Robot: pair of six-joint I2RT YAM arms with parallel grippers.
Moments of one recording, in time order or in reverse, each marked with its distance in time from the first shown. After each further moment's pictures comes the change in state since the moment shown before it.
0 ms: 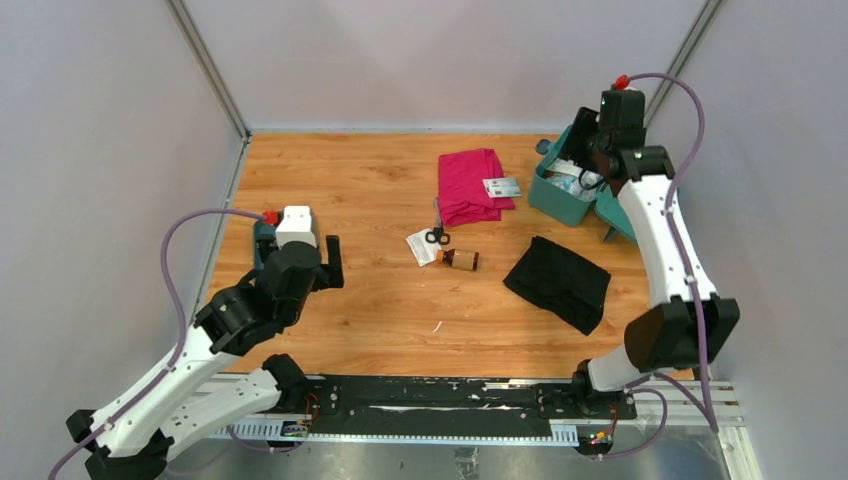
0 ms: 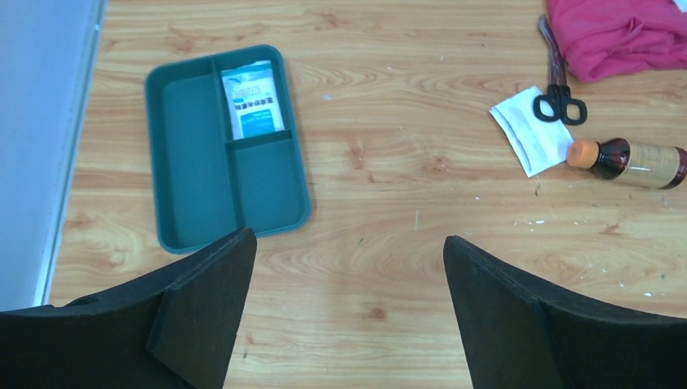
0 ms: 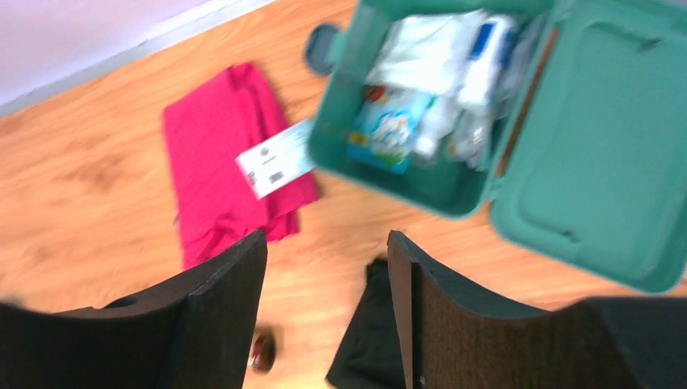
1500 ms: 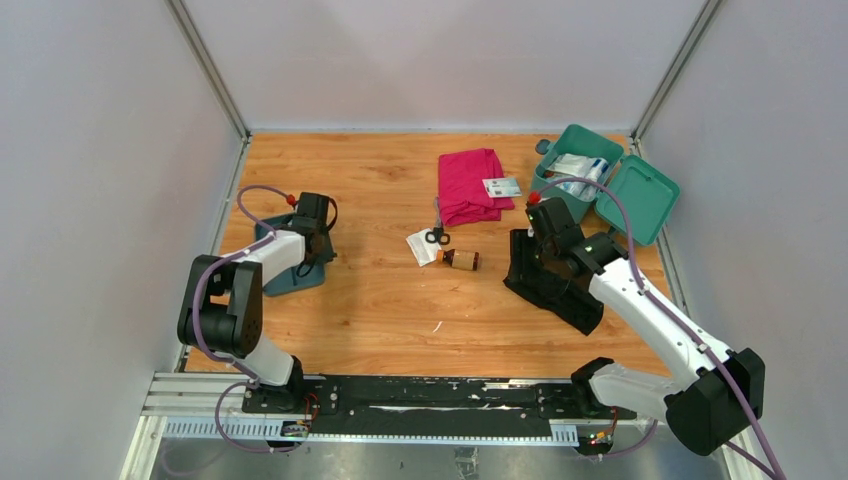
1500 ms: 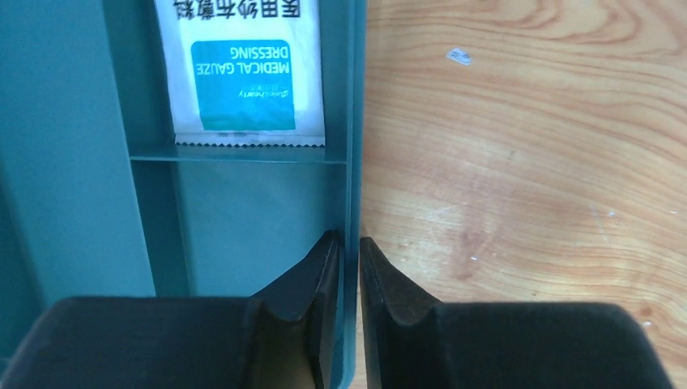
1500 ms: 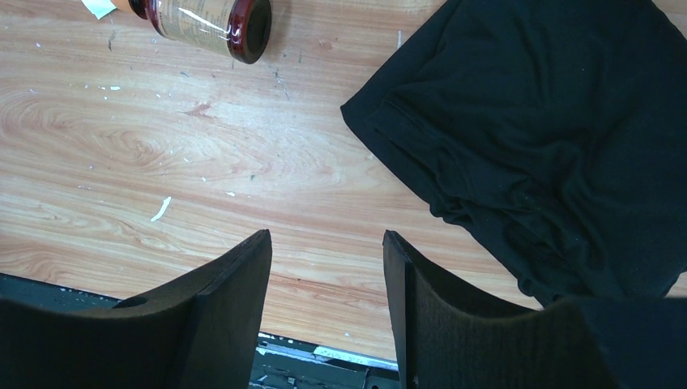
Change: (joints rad) left arm 0.651 0.893 -0.099 0.534 0.463 0.034; right arm 0.444 -0.437 -0.697 -0.101 -0.060 0.031
